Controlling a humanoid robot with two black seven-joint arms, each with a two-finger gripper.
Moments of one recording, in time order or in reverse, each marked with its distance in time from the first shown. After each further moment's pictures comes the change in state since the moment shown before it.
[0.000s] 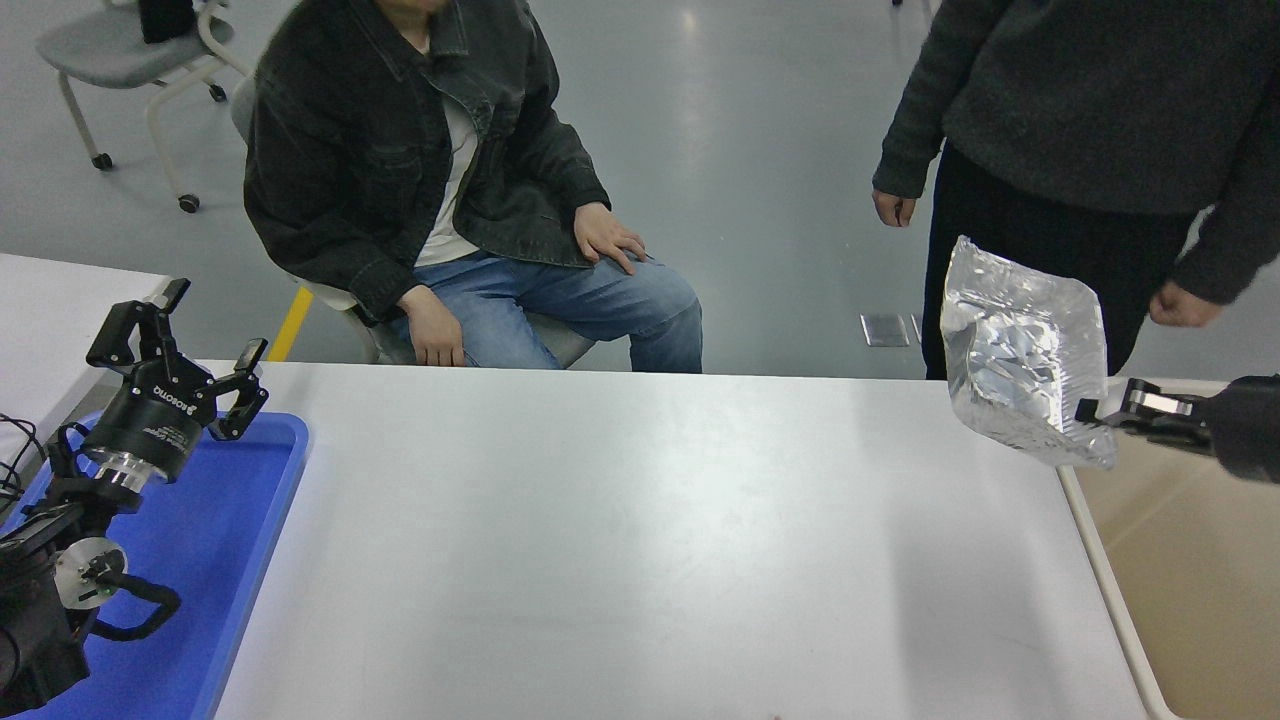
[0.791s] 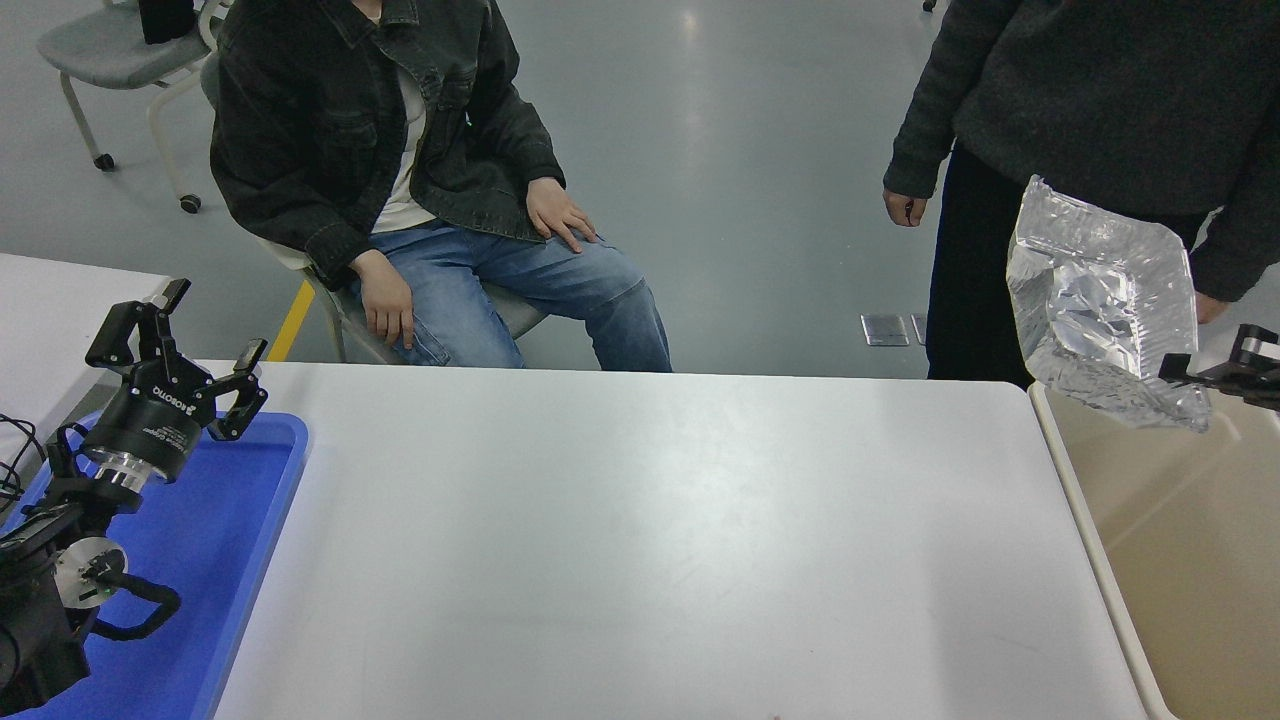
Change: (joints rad) left arm 0.000 0.000 0.000 0.000 0.000 0.001 0.000; right arm 0.094 -0.100 0.009 0.024 -0.003 0.110 0.000
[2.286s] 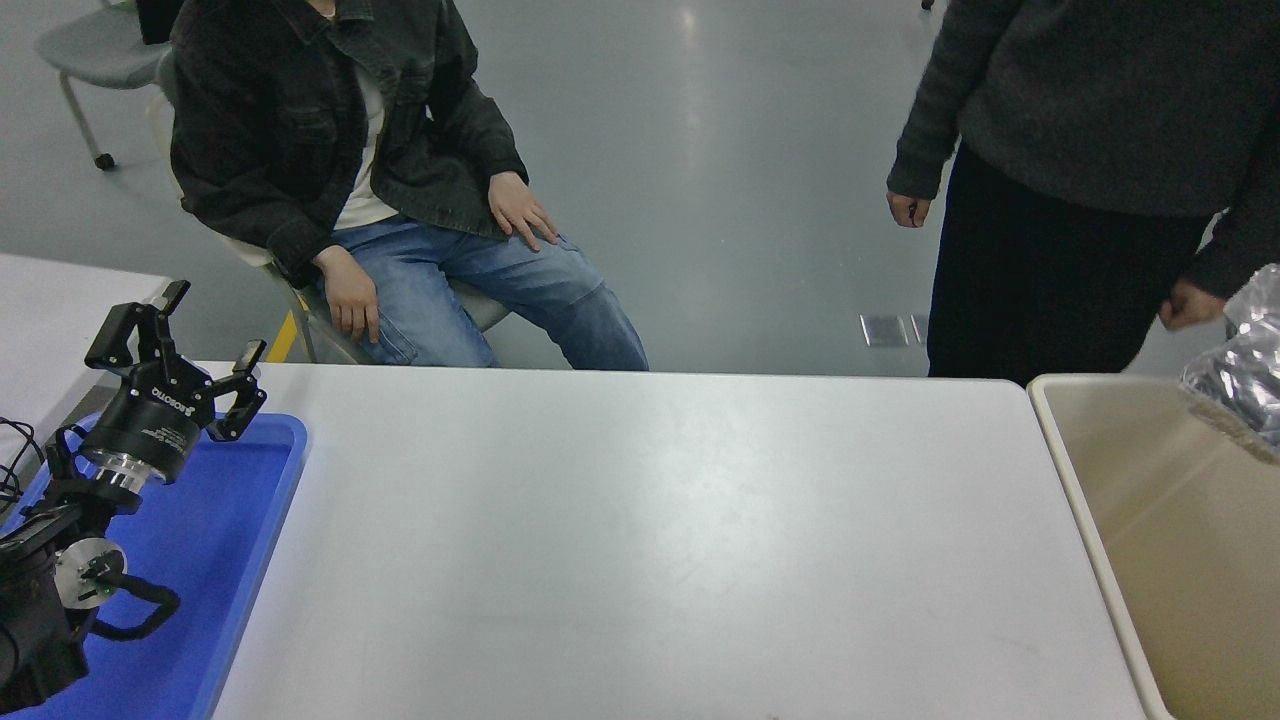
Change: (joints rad) left arm 0.000 0.000 0.000 0.001 0.000 0.001 0.000; right arm -0.648 0.741 -0.006 -1.236 0.314 -0.434 -0.007
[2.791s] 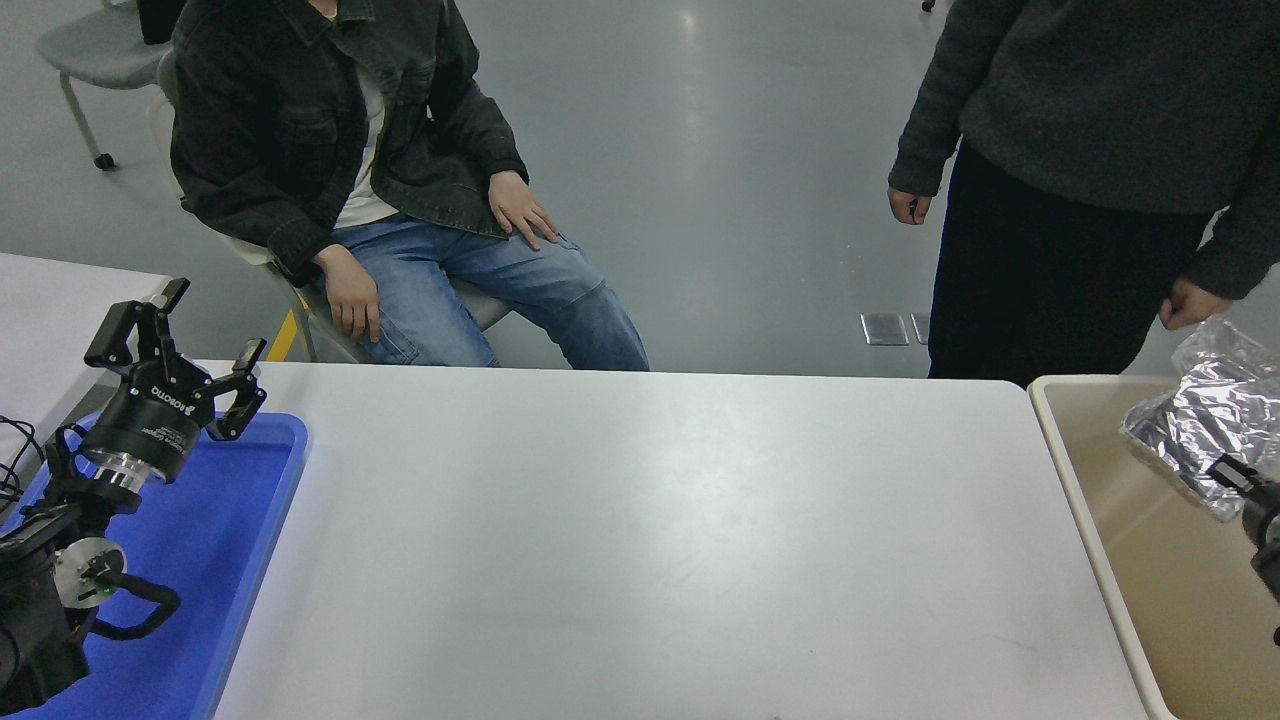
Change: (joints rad) left arm 0.000 0.000 0.000 0.000 0.000 0.000 0.000; right arm -0.149 0.272 0.006 -0.204 0.074 -0.146 -0.021
